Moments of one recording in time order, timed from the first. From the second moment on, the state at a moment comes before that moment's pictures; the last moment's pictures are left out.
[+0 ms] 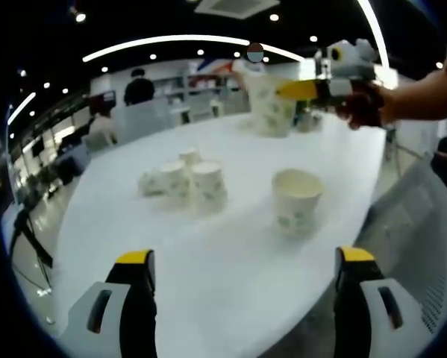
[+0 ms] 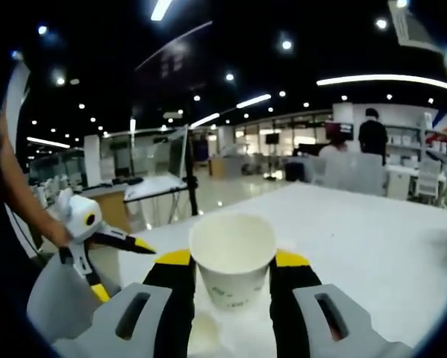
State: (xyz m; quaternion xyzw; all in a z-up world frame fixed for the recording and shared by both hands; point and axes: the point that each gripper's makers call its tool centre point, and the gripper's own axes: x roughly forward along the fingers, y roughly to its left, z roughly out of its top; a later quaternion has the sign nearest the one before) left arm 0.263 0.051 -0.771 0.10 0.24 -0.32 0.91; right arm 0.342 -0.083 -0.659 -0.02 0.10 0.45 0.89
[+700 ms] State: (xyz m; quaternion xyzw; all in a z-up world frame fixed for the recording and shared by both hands) left arm 0.260 0.045 -0.769 0.10 0.23 -0.34 0.91; right arm 0.324 -0.069 -0.649 -0.01 0.09 0.44 0.89
